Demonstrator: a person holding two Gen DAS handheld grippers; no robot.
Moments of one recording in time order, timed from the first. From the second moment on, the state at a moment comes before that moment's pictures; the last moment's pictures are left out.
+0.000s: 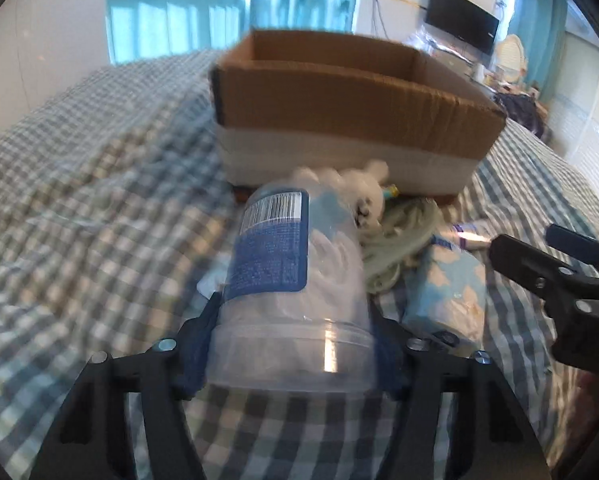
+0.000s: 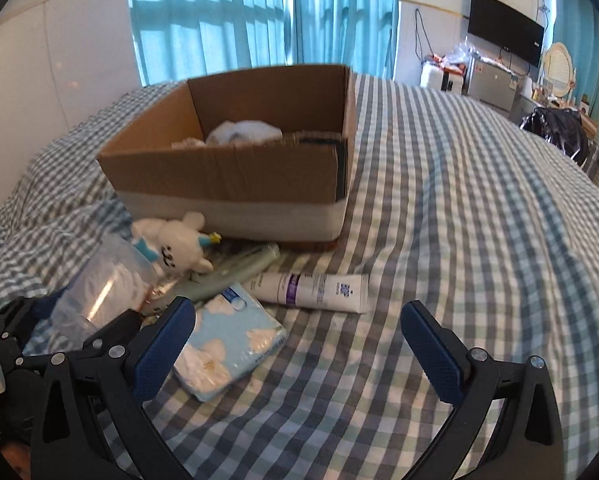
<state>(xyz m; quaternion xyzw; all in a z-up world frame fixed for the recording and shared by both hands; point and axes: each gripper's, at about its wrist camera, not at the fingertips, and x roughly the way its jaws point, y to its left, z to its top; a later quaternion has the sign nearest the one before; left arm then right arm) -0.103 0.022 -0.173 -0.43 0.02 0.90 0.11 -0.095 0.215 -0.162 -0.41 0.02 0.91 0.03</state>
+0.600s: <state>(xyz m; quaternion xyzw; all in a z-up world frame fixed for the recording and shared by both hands) -0.095 -0.012 -0.158 -0.43 0.02 0.90 0.05 -0.112 0.173 -0.197 -0.45 -0.01 0.89 -0.02</state>
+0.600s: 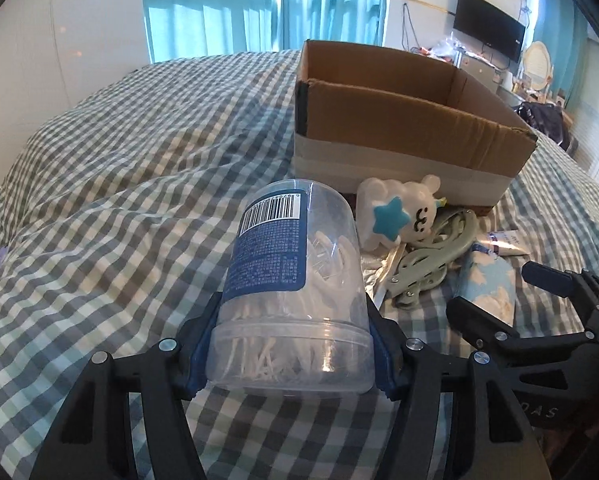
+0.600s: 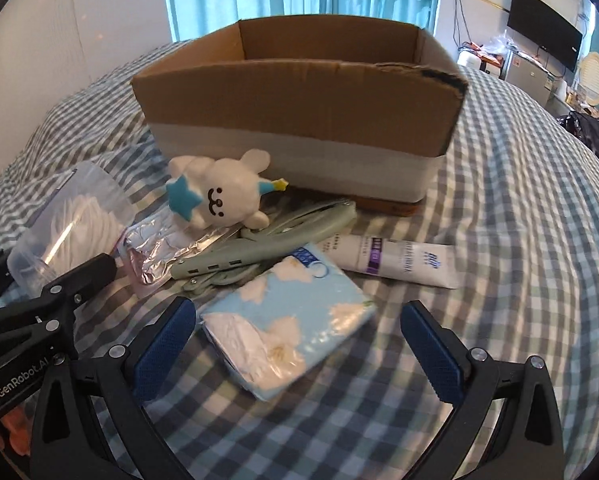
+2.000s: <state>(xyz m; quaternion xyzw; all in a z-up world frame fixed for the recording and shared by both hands) -0.016 -0.003 -0.057 -0.33 0.02 0.94 0.06 0.008 0.194 -0.062 -0.32 -0.01 0.95 -0.01</state>
